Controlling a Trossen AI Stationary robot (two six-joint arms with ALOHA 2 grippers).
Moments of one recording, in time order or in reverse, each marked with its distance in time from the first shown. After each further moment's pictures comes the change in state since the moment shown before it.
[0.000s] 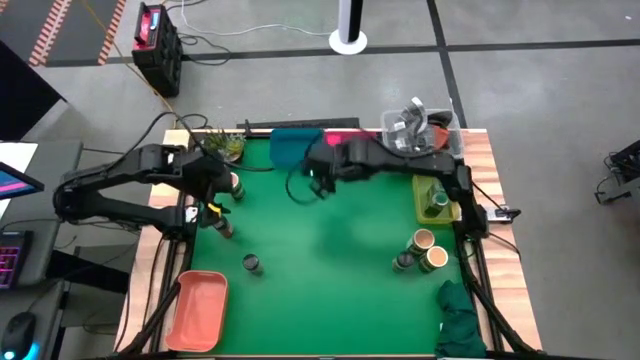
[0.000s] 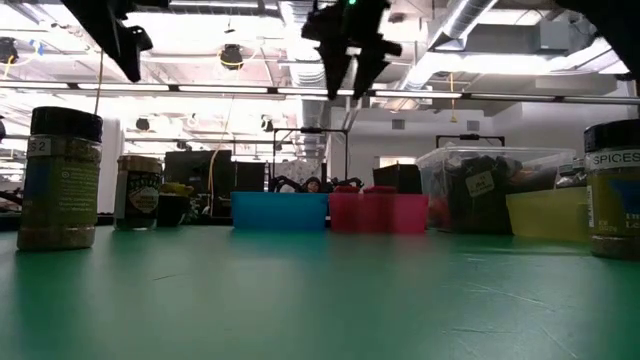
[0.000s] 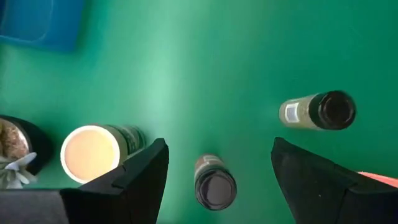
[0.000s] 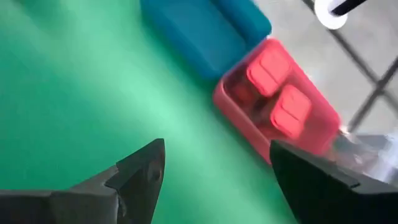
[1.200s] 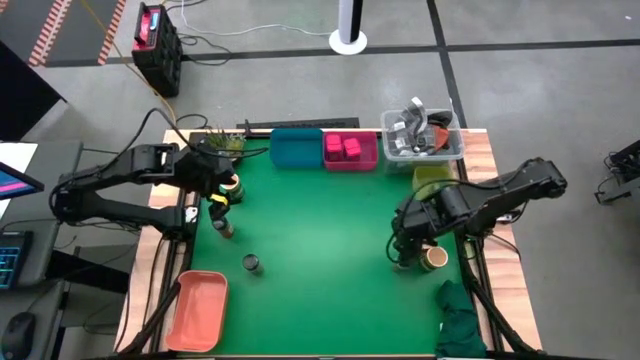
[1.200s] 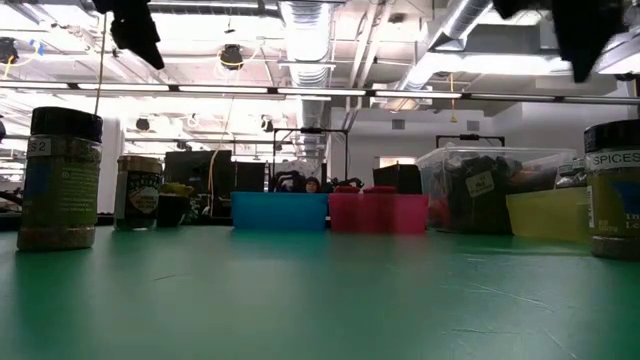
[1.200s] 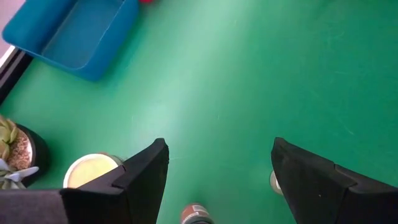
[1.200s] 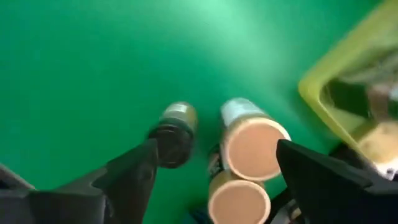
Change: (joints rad) left arm -0.001 -0.032 0.000 0.170 -0.075 -0.218; right arm 0.399 -0.723 -0.894 -0.055 -0.399 0.594
